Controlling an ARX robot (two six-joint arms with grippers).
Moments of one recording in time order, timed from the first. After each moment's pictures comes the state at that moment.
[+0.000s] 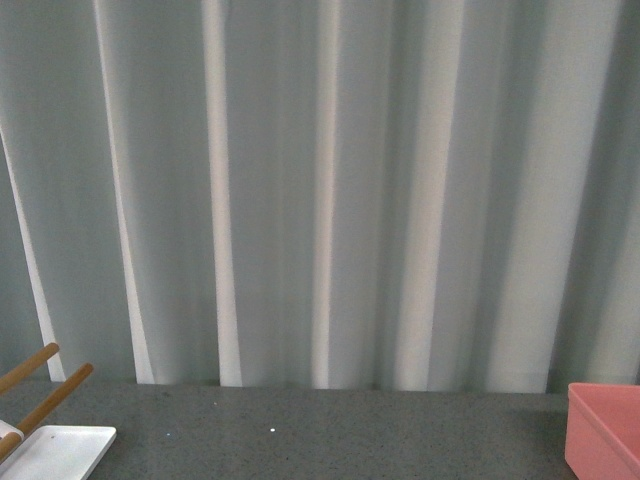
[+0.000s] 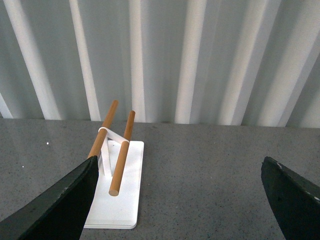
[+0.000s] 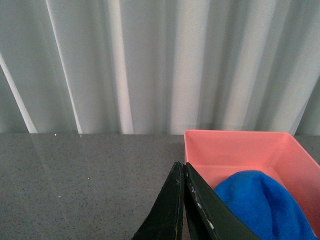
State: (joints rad) left arm 0.00 0.00 0.02 0.00 0.00 0.00; right arm 0.00 0.68 0.02 0.66 -0.01 -0.02
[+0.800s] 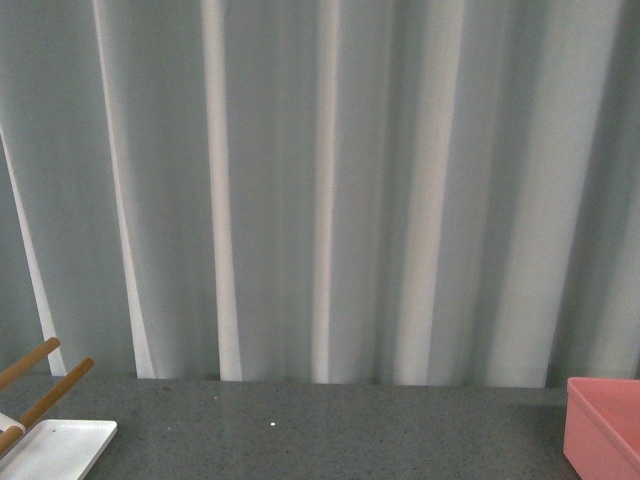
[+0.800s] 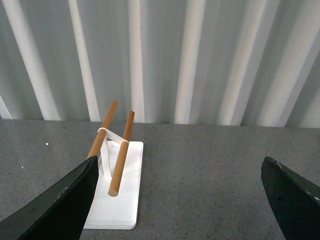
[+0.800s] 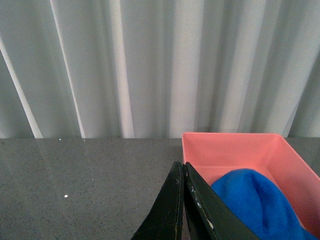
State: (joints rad) left arm 0.00 0.00 0.02 0.00 0.00 0.00; right arm 0.00 0.24 0.02 0.24 0.00 -0.01
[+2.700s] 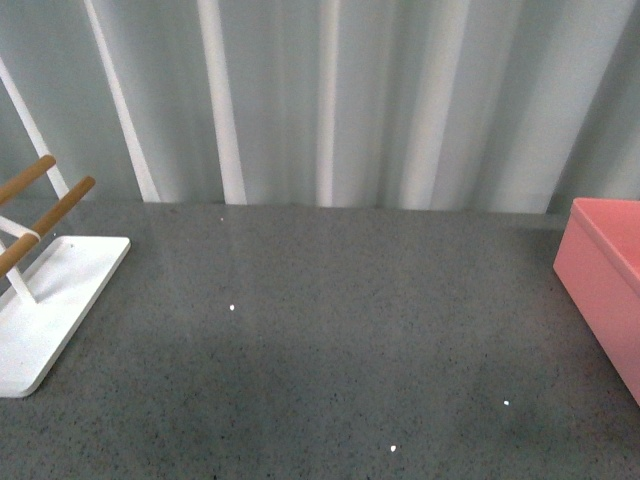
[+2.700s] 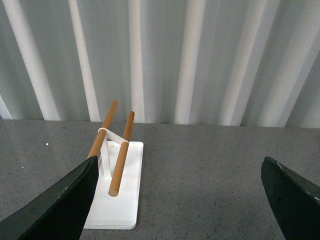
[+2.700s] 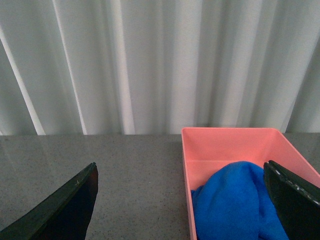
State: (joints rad) left arm 0.00 0.00 0.02 0.00 0.00 0.00; right arm 0.00 0.00 0.02 0.00 0.00 -0.01
